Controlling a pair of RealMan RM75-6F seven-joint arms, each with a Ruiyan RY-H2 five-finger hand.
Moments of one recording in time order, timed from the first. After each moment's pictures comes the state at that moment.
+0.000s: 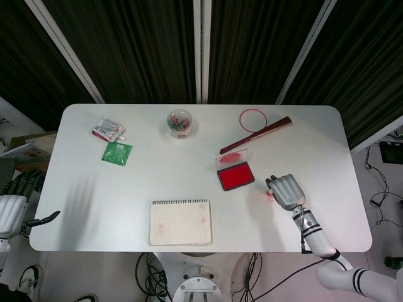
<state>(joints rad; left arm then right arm) -0.09 -1.19 -0.01 -1.30 1.54 1.49 -0.14 0.49 -1.56 0.05 -1.28 -1.40 1.07 -0.44</state>
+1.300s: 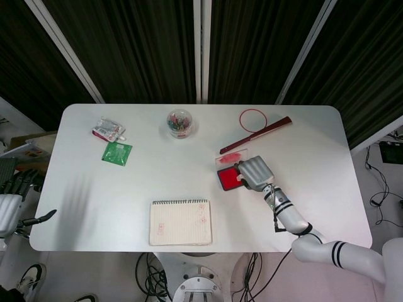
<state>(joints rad) -0.10 -1.18 -0.02 -1.29 1.52 1.47 -0.18 0.73 -1.57 0.20 -1.40 -1.19 0.85 -0.50</state>
